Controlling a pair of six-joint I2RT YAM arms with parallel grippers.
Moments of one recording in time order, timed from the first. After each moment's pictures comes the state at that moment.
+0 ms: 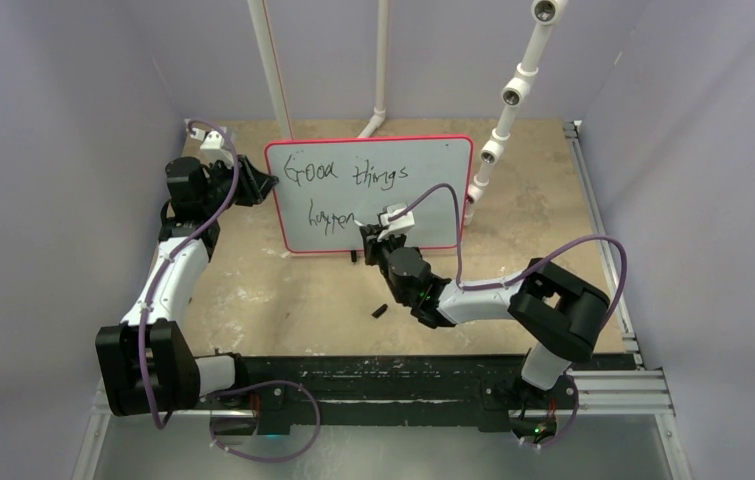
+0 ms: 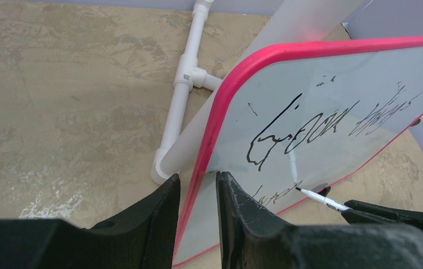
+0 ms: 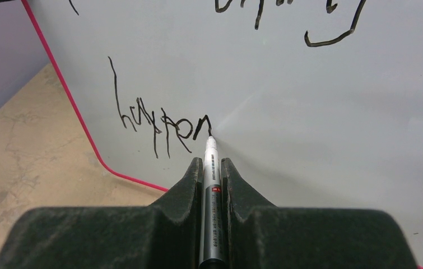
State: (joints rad) left arm 0.10 1.26 0.88 0.09 0.57 -0.25; right arm 1.02 1.67 0.72 0.92 0.64 0.23
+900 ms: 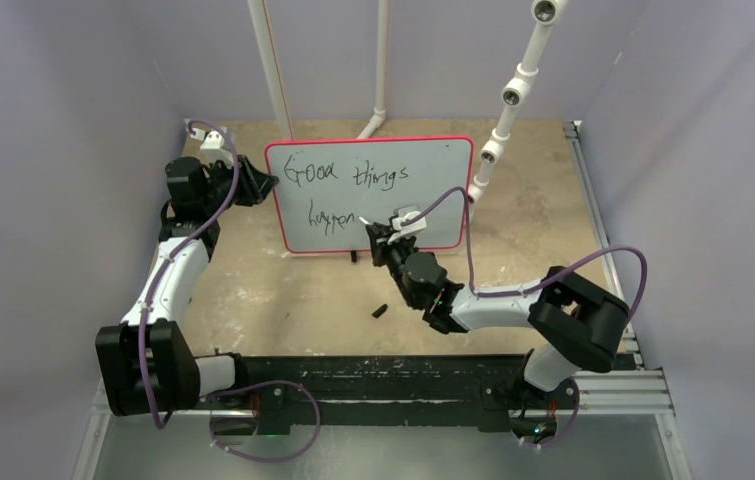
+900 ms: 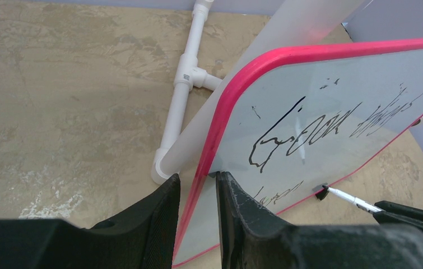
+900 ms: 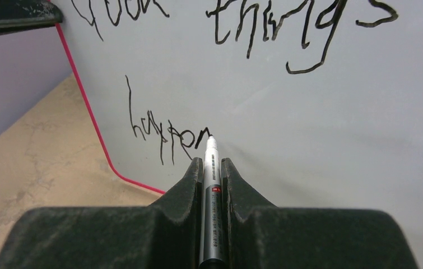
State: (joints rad) left arm 0.10 1.26 0.88 0.09 0.57 -0.25; right arm 1.03 1.57 0.64 0.97 0.61 0.18
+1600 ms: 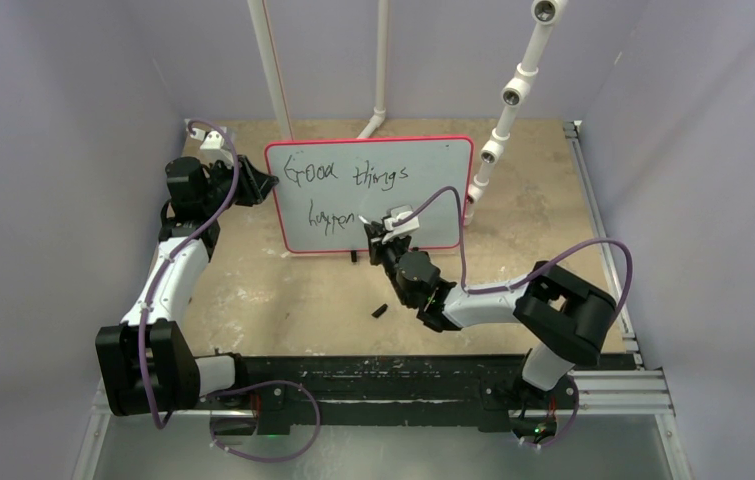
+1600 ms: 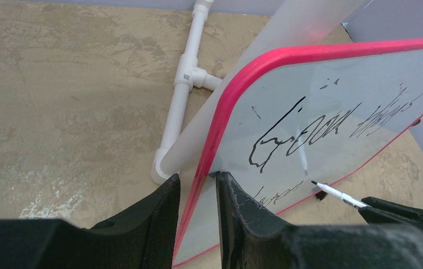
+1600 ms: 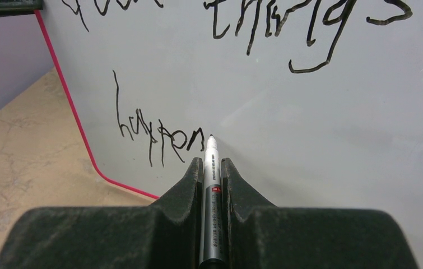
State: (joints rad) left arm 0.10 1.26 0.88 0.09 0.57 -0.25; right arm 1.03 1.64 0.67 1.01 0.64 0.12
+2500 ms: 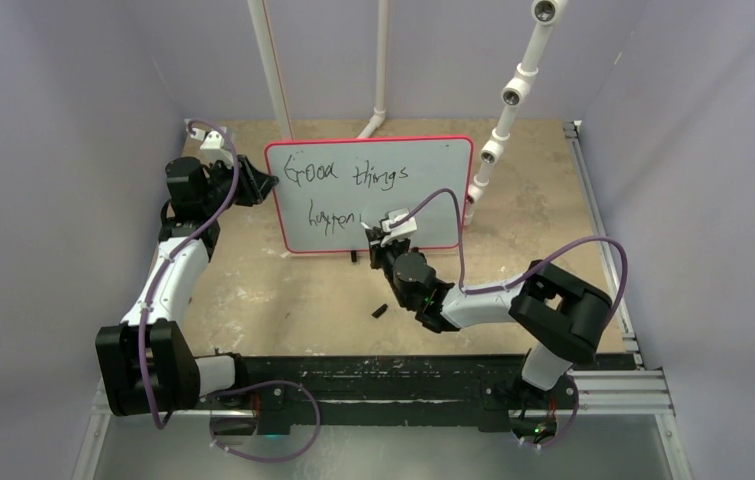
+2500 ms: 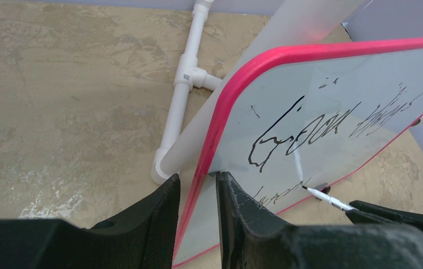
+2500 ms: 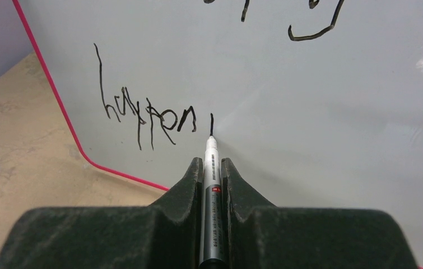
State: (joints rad) left arm 0.10 1.26 0.88 0.09 0.57 -0.25; right arm 1.03 1.66 0.67 0.97 0.66 0.15
